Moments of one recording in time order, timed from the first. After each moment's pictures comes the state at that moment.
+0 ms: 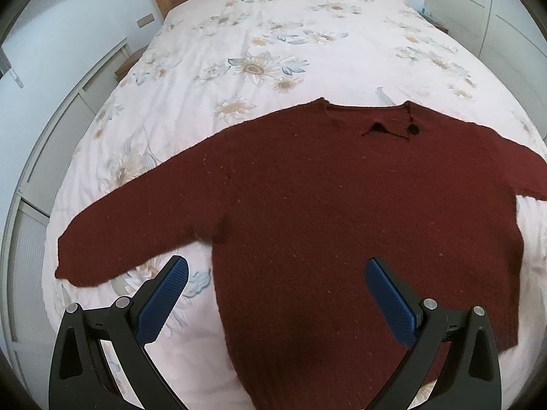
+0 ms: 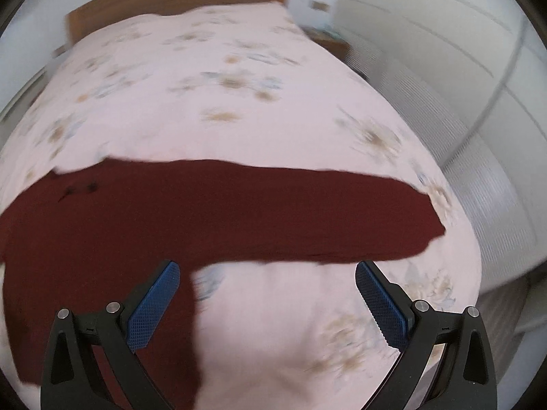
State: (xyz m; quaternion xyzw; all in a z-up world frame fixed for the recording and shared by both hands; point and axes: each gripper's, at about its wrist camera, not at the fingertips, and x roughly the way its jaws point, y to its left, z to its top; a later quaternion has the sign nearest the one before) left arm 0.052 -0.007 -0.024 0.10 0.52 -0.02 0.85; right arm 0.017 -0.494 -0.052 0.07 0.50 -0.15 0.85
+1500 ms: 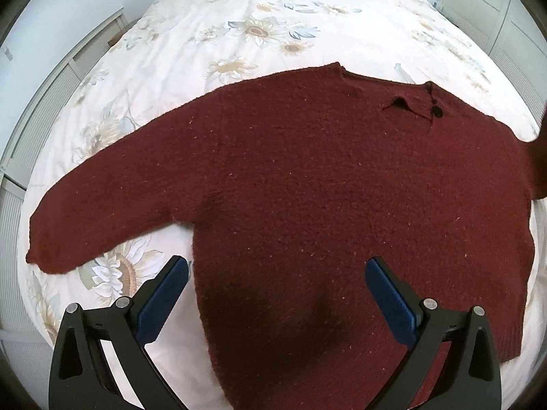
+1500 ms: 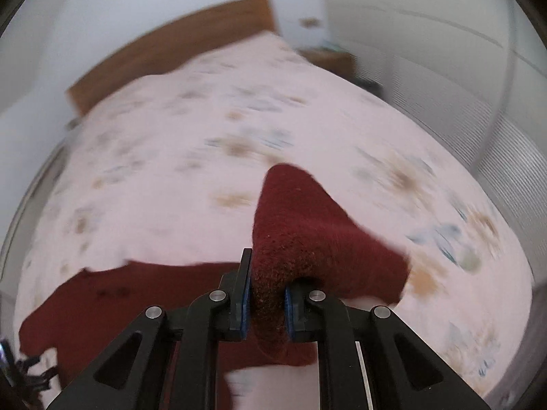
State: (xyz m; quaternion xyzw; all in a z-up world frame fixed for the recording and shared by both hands) left arm 0.075 0.016 -0.070 0.07 0.56 -0.03 0.83; right arm 0.101 -0.466 0.028 0.15 0.40 -0.04 0.90
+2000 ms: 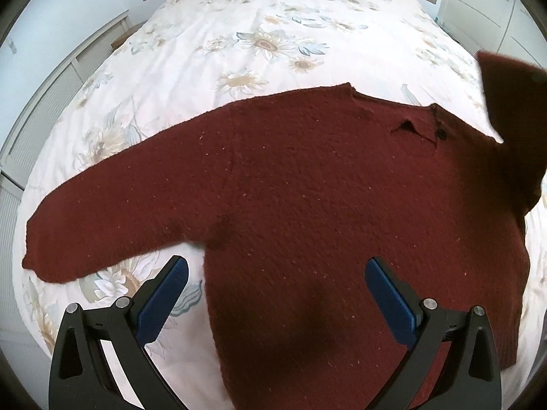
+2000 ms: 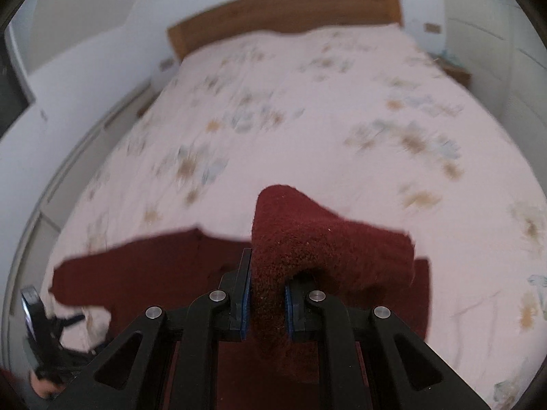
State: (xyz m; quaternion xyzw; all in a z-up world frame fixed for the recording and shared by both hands) left arm 0.085 0.037 -0.061 0.05 0.54 -0.03 0.84; right arm 0.162 -0.255 -0.009 0.09 0.46 0.13 0.87
